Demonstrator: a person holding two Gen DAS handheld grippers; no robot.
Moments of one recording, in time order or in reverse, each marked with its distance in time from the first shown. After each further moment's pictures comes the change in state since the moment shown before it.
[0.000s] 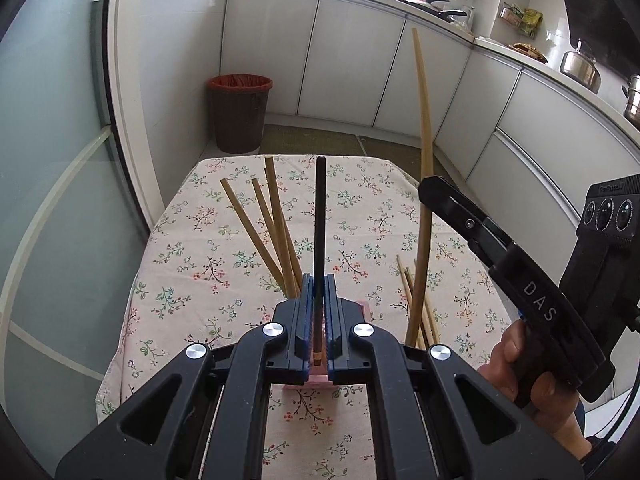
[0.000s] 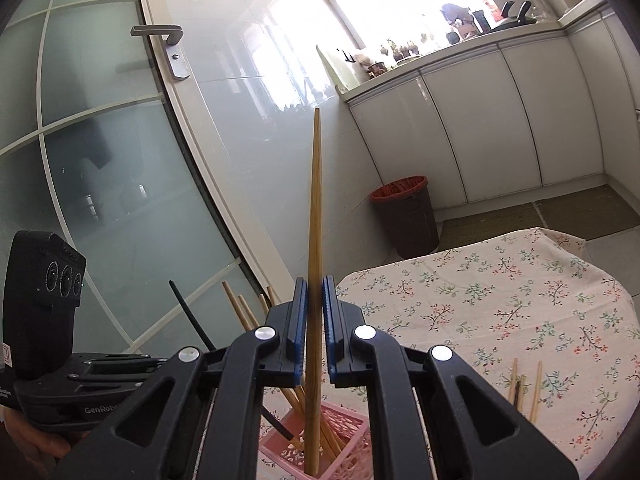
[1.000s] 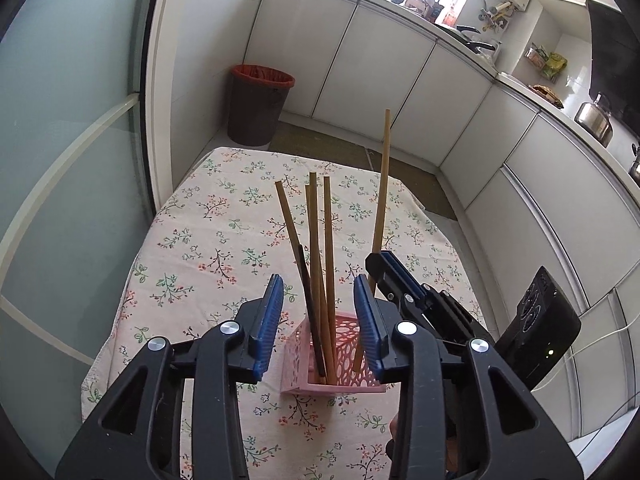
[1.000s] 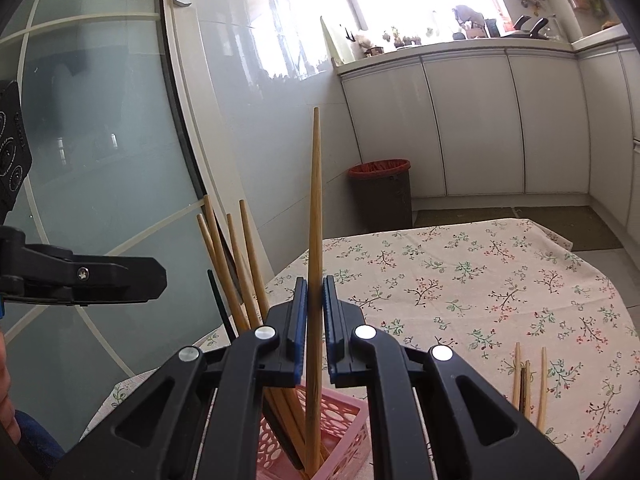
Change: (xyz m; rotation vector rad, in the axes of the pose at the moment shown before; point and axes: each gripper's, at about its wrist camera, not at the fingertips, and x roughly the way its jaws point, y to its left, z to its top) left arm -0.010 0.033 0.009 -0.164 -0.028 -0.044; right arm 0.048 0.011 -0.053 -0.131 0.065 -0.154
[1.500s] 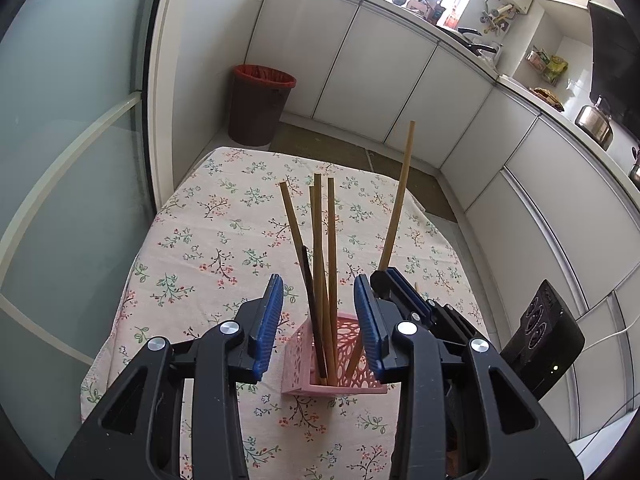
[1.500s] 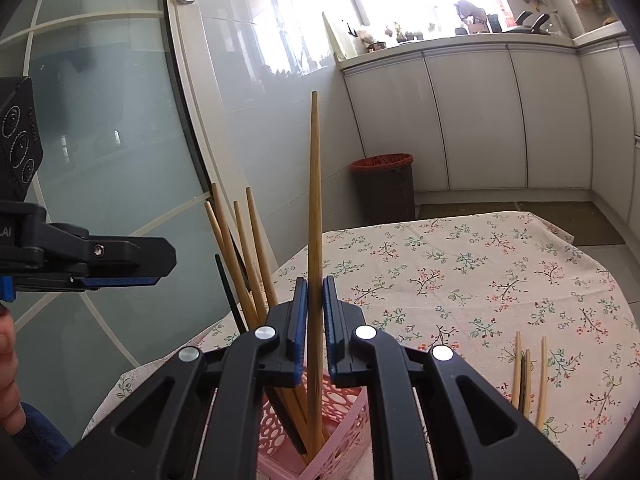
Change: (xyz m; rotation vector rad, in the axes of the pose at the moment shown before) left arm 0.000 0.004 0.000 -0.009 0.000 -0.003; right arm -0.010 0.002 -0.003 -0.003 0.035 0.029
